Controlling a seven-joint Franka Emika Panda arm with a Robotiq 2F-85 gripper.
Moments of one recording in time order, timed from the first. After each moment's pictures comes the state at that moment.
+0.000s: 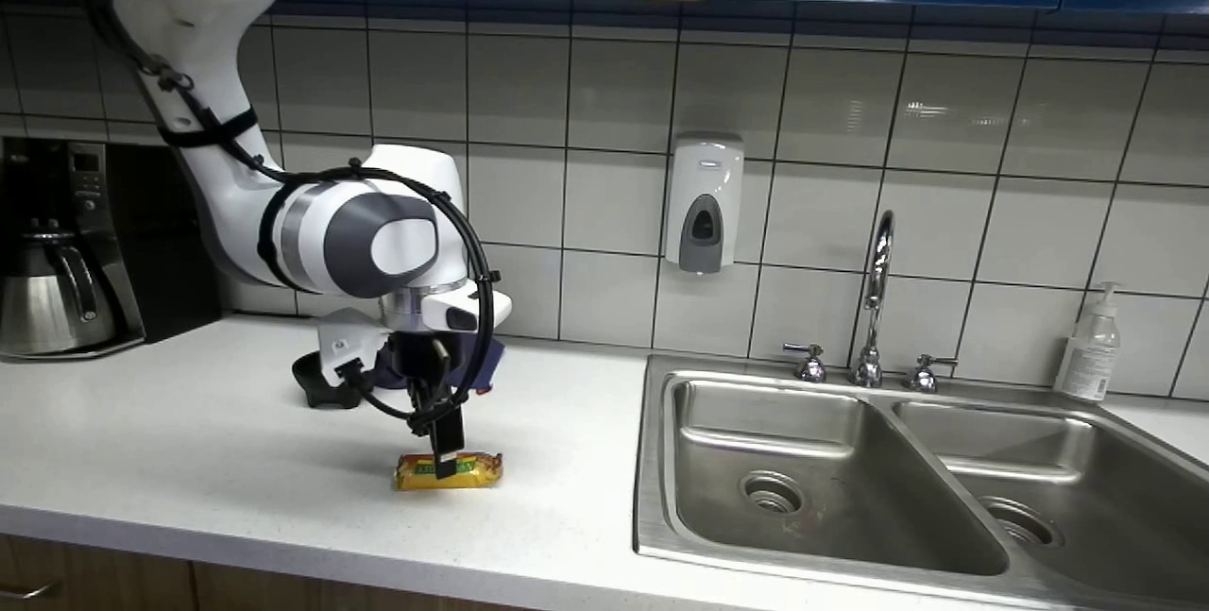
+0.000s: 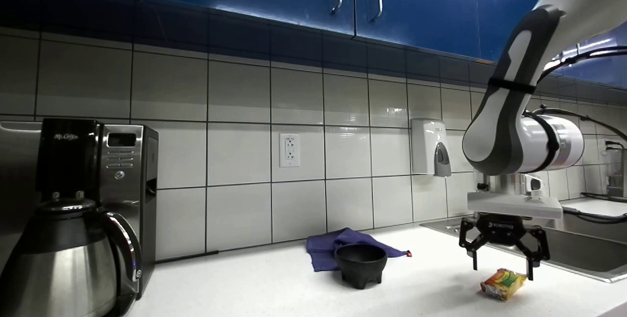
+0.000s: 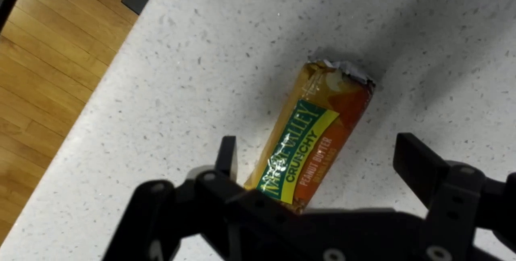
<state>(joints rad) -0.19 0.01 -0.05 -2.70 -0.03 2.77 0.59</state>
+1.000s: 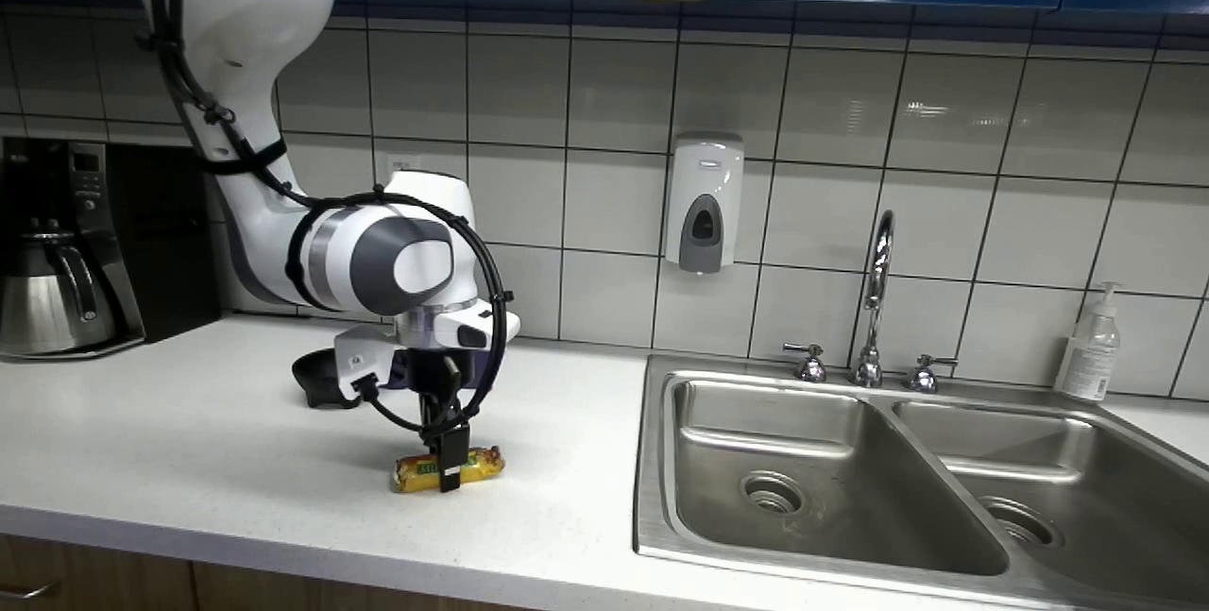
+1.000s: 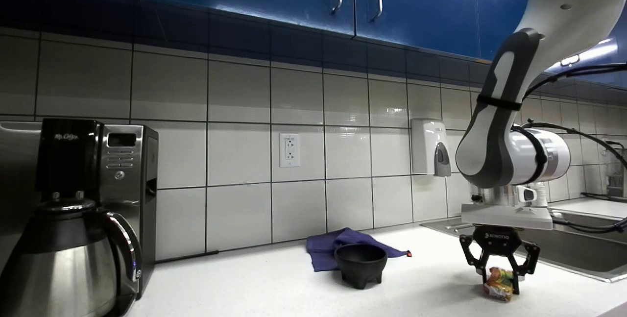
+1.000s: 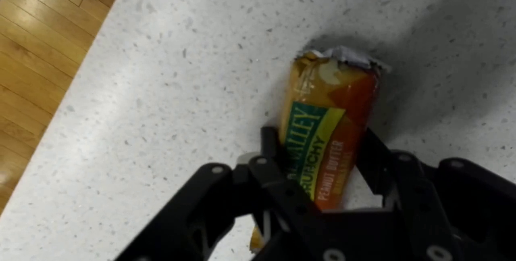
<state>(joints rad) -0.10 0.12 -0.14 -2.63 -0.04 2.77 0.62</state>
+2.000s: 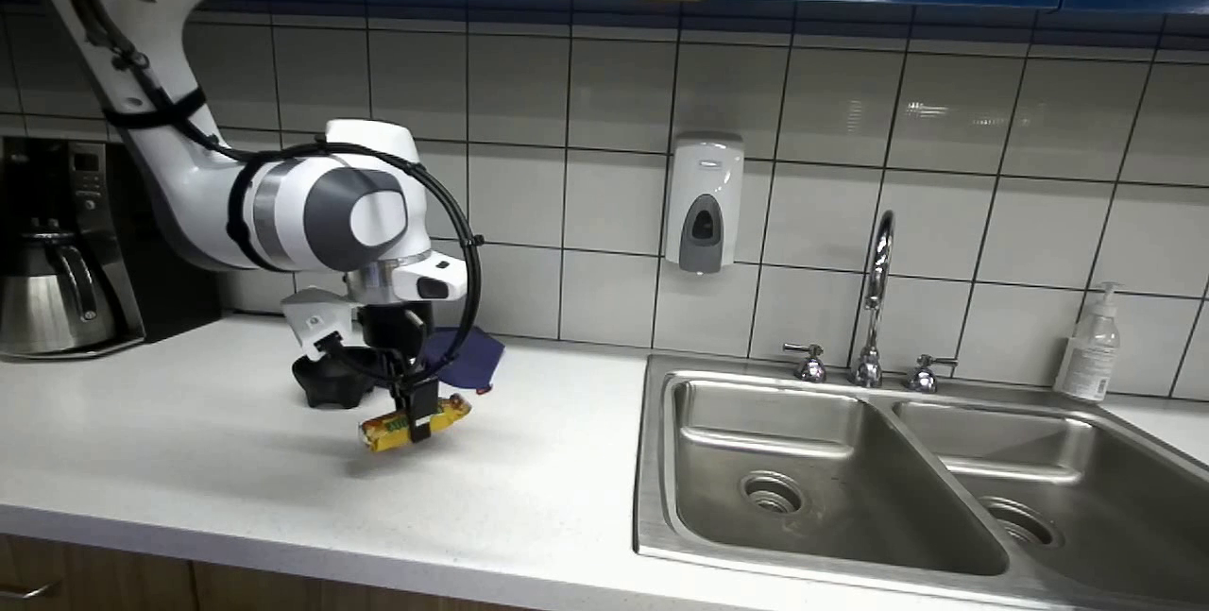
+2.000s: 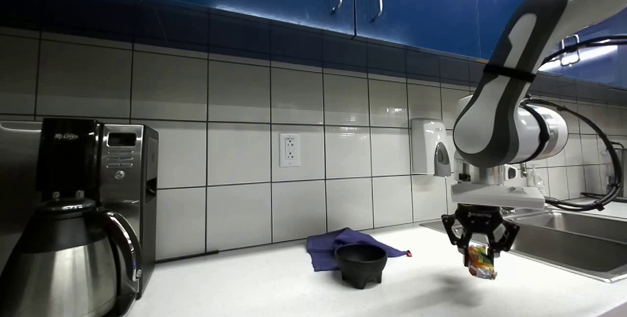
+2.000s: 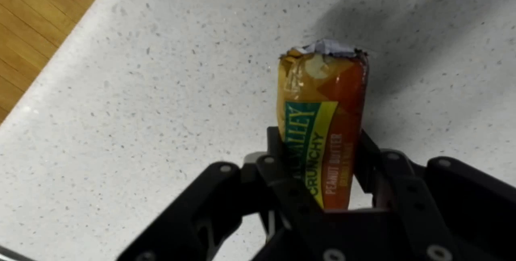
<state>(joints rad) -0.03 -0.05 -0.12 -2.70 -0.11 2.77 0.62</state>
